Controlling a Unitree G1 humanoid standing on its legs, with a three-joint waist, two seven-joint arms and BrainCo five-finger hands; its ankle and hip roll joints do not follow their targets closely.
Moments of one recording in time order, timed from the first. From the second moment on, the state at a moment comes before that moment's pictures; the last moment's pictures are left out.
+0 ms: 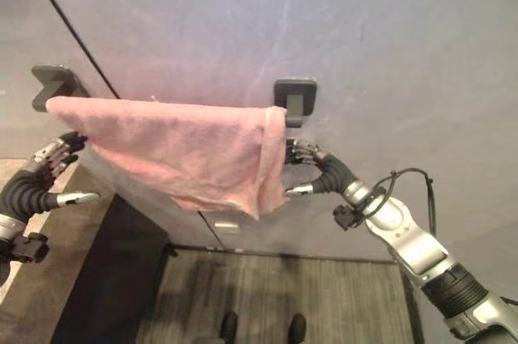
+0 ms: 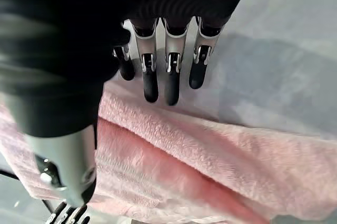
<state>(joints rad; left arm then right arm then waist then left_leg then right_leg) 0.39 1.03 0.29 -0.25 -0.57 -0.17 0.00 -0.30 -0.86 0.44 -0.15 0.40 -0.10 0.09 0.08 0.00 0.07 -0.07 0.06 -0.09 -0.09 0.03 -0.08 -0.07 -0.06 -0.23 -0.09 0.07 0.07</state>
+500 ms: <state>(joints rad) 0.31 0.98 0.26 -0.20 -0.54 -0.17 0.00 -0.33 -0.82 0.44 -0.18 0.40 -0.07 0.09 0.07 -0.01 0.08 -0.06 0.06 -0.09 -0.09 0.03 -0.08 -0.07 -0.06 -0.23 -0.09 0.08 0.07</state>
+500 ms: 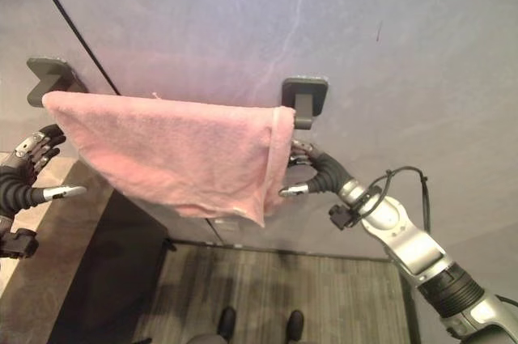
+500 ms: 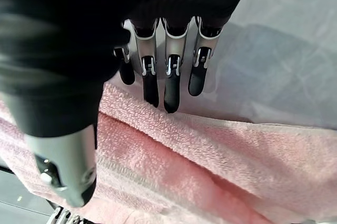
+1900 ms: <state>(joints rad) 0.31 0.83 0.25 -0.10 -0.65 -0.17 0.00 -0.43 -0.78 0.56 -0.20 0.46 -0.03 0.11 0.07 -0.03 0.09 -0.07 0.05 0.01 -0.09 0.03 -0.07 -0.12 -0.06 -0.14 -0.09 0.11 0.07</state>
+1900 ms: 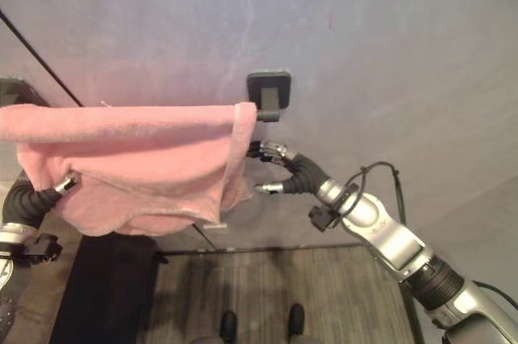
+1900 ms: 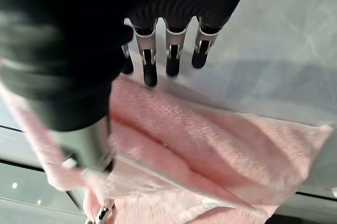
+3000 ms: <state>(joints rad) 0.37 0.70 0.10 -0.06 -0.49 -0.13 -0.07 -0.05 -0.79 -0.02 -0.54 0.00 -0.16 0.09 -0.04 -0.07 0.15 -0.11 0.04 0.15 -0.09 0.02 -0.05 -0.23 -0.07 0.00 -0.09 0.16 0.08</state>
